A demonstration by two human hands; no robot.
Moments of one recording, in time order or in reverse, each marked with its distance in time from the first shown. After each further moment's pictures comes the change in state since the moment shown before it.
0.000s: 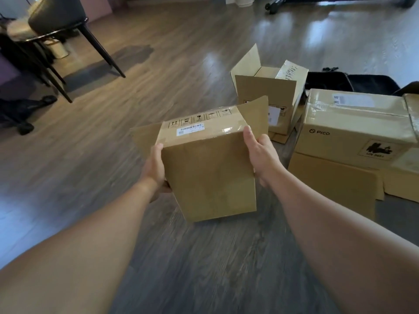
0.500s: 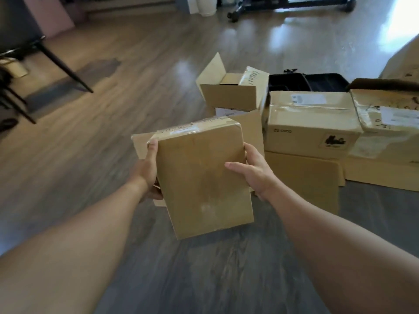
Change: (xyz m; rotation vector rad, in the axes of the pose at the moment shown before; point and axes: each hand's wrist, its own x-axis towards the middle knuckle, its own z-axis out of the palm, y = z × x) left_hand 0.002 0.028 0.042 0.251 -0.066 -0.029; right_hand -0.029 0.032 -0.064 0.189 -0.133 -0.127
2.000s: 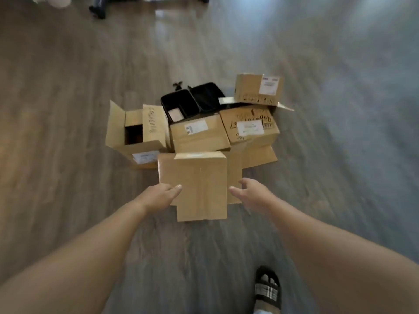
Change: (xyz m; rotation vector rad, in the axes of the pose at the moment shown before) left_hand -0.183 0.294 0.091 1.065 -0.807 0.346; right_hand -0.171 -0.292 -0.156 -0.567 0.357 0.761
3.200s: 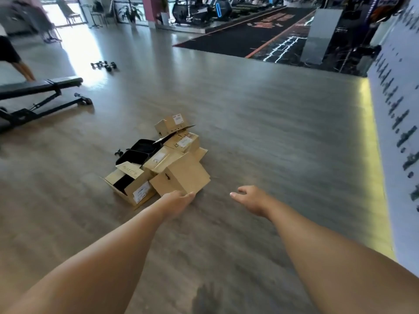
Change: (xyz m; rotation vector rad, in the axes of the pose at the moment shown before) left_hand -0.453 -0.323 -0.167 0.507 -0.194 0.664; right_hand -0.605 -0.261 0.405 0.399 0.616 0.259
